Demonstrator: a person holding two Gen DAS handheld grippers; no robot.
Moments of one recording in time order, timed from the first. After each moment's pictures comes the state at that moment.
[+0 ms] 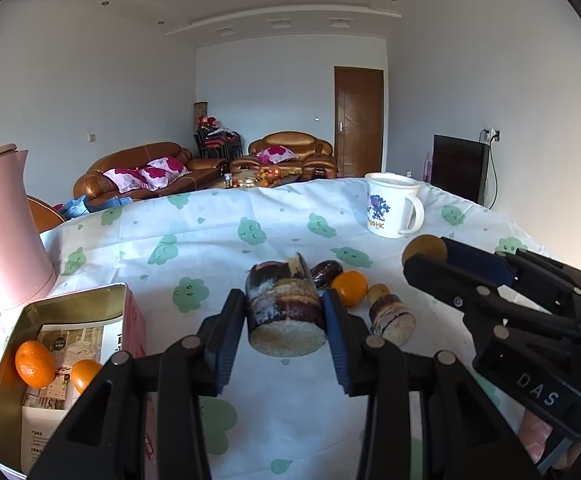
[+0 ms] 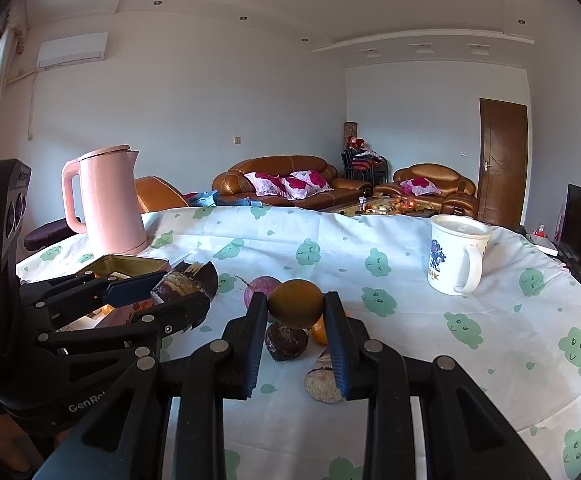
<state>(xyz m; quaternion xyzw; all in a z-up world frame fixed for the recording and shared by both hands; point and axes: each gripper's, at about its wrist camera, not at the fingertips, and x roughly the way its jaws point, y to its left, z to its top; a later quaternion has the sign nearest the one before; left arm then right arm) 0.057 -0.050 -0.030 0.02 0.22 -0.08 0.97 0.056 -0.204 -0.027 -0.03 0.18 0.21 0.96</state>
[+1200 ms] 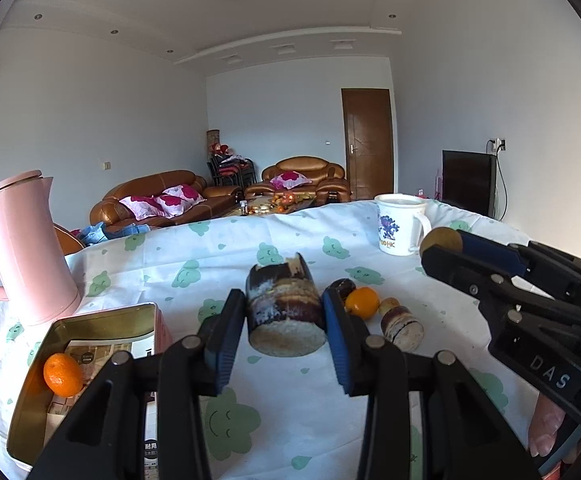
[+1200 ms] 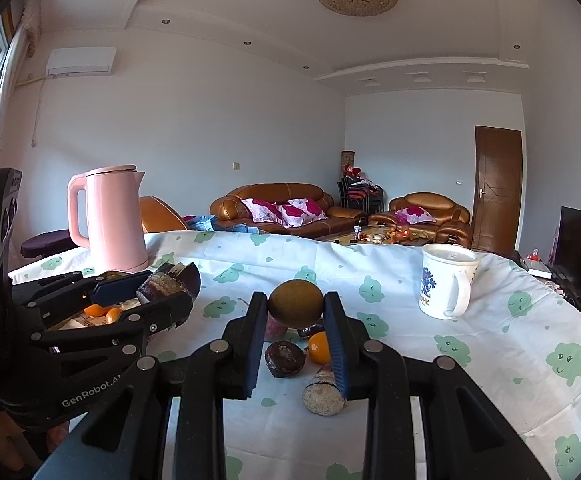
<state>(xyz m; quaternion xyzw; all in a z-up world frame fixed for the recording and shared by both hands) 0.038 -0.044 -0.023 0.04 0.16 -0.06 0.98 0.038 -0.205 -0.019 -0.03 0.12 0.20 0.97</state>
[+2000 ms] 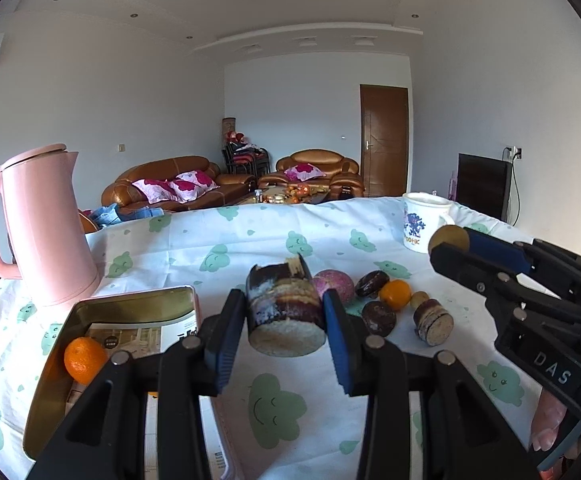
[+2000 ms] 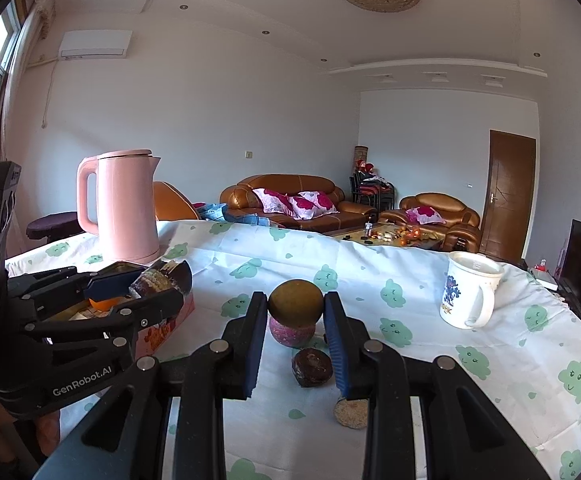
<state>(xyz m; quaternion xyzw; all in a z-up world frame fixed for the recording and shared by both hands) 0.035 -0.008 -0.027 0.01 0.18 -0.03 0.98 0.044 -0.171 -0.016 -0.06 0.13 0.22 0.96</state>
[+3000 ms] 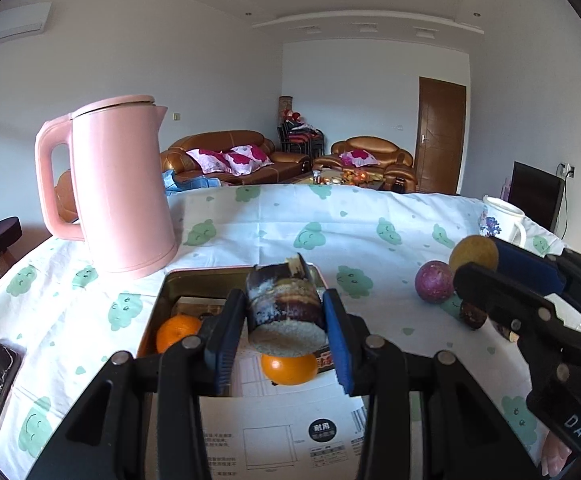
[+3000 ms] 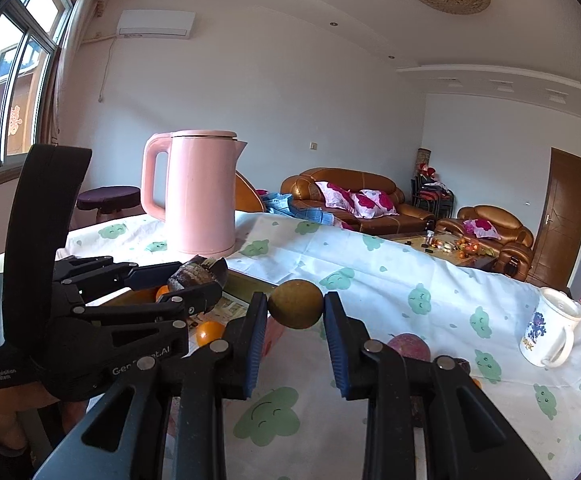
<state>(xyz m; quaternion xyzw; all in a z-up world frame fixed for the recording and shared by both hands) 0.037 0.080 -0.033 -0.03 0.22 0.06 0.97 0.042 -0.074 -0.013 -0.11 0.14 0.32 0.93</state>
